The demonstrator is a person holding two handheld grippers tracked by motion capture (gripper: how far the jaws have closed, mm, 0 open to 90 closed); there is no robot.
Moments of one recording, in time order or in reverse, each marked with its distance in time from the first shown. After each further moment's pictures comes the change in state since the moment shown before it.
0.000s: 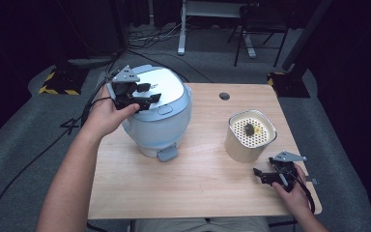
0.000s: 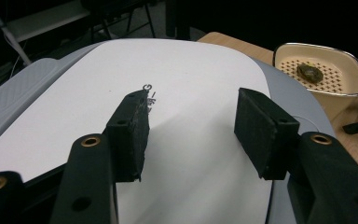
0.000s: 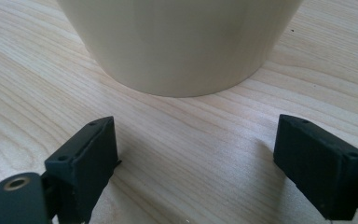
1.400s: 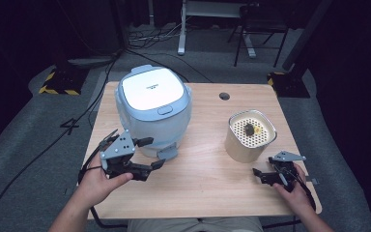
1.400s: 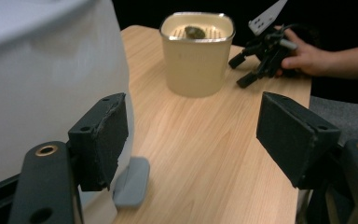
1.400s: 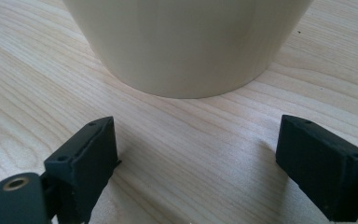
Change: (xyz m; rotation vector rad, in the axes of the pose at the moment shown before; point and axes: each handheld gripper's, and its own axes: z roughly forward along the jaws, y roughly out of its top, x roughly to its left) left arm -0.097 -0.112 -0.042 -0.086 -0.209 0.068; right arm 0.000 0.001 0.001 0.002 0.020 -0.011
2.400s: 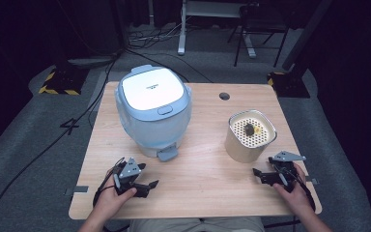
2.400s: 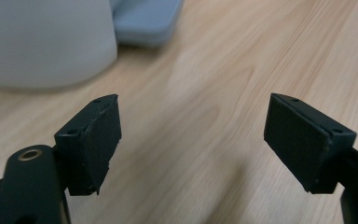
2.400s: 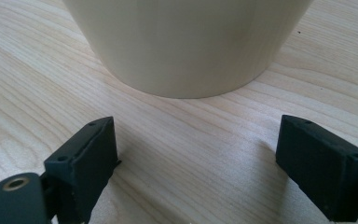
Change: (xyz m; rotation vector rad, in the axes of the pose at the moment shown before) left arm 0.018 -0.132 0.062 0.282 0.110 -0.154; right arm 0.000 0.000 0.000 0.000 0.000 0.000
